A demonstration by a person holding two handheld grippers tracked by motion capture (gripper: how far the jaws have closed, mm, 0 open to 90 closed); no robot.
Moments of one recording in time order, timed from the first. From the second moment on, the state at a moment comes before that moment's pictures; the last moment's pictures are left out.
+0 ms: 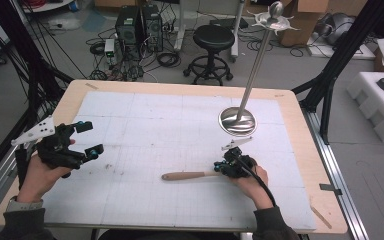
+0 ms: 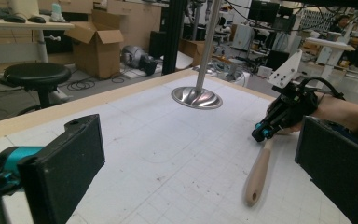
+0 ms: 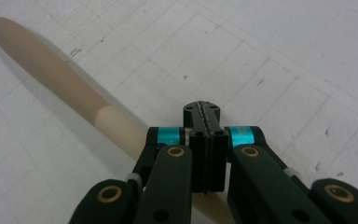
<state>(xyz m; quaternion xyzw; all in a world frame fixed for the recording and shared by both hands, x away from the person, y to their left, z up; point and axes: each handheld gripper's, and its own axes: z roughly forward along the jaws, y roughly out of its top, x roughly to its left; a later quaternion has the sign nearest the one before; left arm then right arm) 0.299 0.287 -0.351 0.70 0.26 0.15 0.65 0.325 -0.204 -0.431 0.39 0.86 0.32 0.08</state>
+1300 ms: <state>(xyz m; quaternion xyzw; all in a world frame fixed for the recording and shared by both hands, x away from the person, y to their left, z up) 0.297 0.290 -0.352 0.70 0.27 0.15 0.65 0.293 -0.085 -0.438 0.18 0.90 0.40 0.03</state>
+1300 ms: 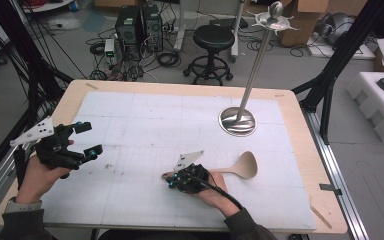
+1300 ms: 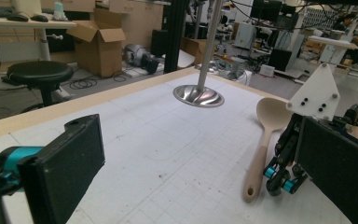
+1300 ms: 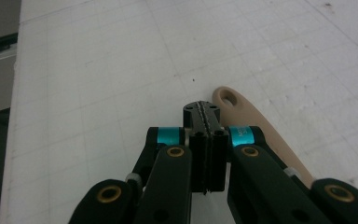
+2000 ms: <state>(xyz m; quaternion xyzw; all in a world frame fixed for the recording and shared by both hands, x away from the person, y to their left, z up) 0.296 0.288 -0.353 0.70 0.27 0.15 0.64 0.311 -0.071 -0.446 0.18 0.90 0.39 0.10</state>
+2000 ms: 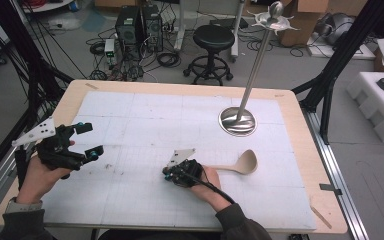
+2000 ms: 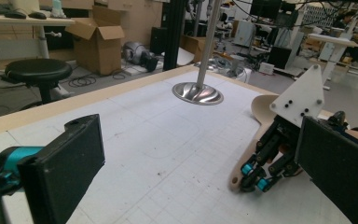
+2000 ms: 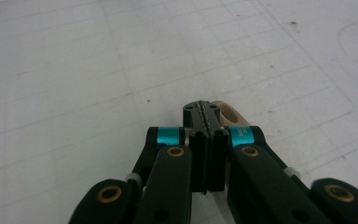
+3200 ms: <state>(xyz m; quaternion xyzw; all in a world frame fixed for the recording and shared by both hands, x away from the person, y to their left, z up) 0.296 0.289 -0.353 0.70 0.27 0.15 0.65 0.372 -0.075 -0.448 0.26 0.87 0.38 0.17</state>
